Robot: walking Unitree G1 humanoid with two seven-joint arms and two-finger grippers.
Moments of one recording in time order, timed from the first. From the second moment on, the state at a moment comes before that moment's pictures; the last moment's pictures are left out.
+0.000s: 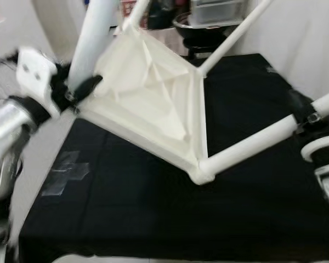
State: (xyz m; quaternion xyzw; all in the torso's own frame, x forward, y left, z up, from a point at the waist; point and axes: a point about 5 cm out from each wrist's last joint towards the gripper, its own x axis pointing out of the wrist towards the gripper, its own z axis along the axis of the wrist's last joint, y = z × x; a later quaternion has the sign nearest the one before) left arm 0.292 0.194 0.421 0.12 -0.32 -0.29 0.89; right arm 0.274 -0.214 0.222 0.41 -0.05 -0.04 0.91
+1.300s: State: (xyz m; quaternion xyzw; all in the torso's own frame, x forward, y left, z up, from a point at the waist) left arm 0.257 0.144 0.423 0.02 -0.34 -0.48 0.81; right arm 0.243 -0.199 0.151 0.32 0.07 -0.18 0.93
